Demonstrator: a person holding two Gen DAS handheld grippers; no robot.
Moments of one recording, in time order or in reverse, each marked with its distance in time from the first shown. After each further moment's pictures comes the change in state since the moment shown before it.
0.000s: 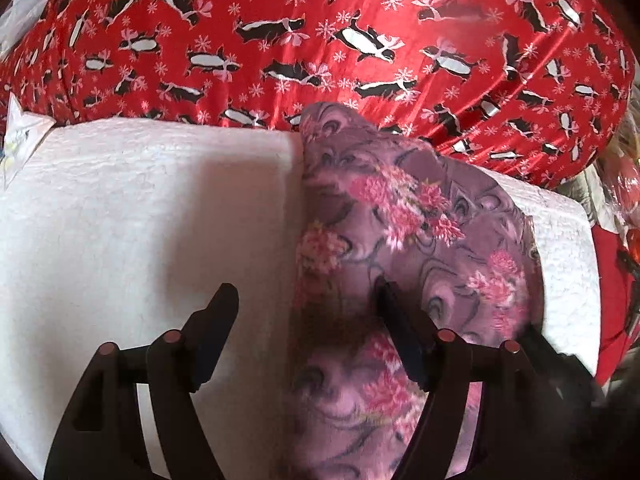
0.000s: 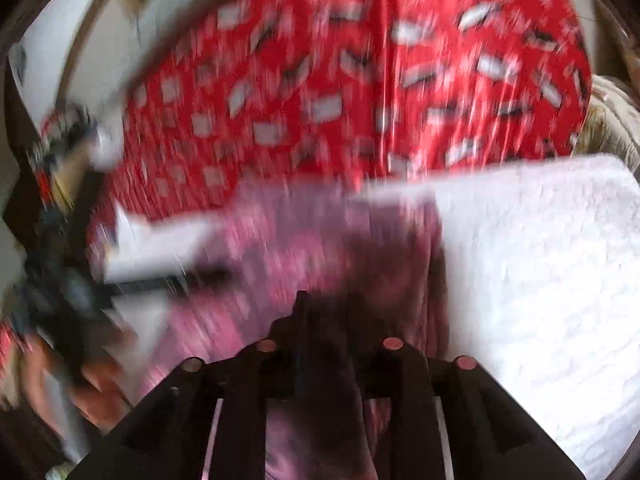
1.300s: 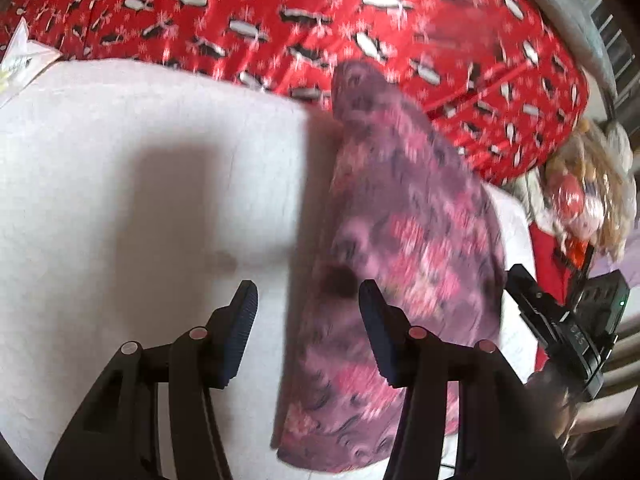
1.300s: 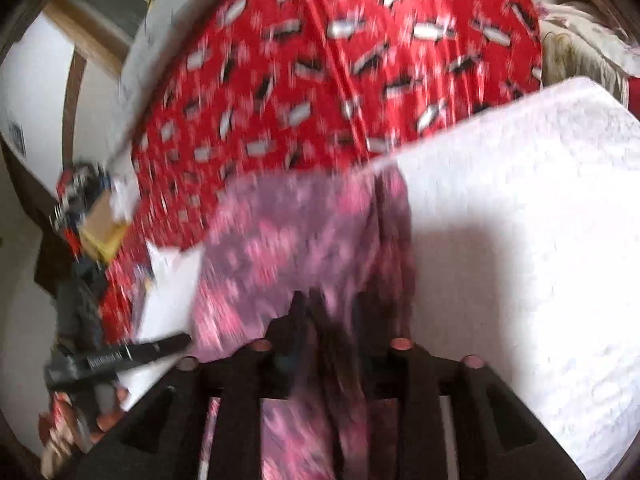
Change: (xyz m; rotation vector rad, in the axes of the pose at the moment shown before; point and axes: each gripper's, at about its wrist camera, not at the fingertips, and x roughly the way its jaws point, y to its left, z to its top) left arm -0.042 0.070 -0.062 -0.112 0.003 -0.255; right arm -0.036 -0.057 -0.006 0.274 -0.076 0.193
